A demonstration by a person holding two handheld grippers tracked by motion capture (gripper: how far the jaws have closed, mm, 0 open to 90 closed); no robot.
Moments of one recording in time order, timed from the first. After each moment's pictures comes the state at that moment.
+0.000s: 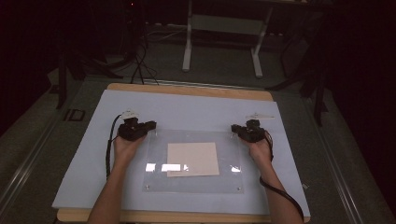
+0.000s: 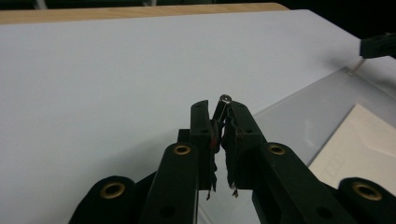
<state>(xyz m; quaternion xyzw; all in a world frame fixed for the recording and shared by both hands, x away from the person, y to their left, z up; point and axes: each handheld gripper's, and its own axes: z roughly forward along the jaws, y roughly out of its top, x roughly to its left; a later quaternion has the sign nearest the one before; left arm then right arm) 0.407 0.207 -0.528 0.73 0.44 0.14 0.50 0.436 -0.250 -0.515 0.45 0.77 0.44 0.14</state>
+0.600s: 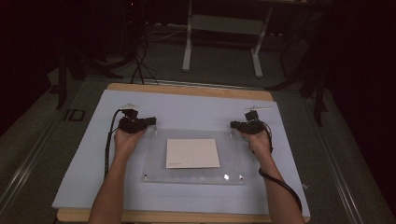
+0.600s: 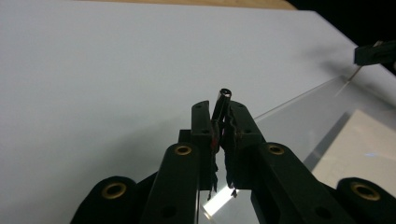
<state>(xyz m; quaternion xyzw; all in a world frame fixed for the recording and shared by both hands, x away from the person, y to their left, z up) 0.436 0.209 -0.521 0.73 0.48 0.09 0.48 0.467 -0.248 -0.507 0.48 0.77 0.41 0.08</state>
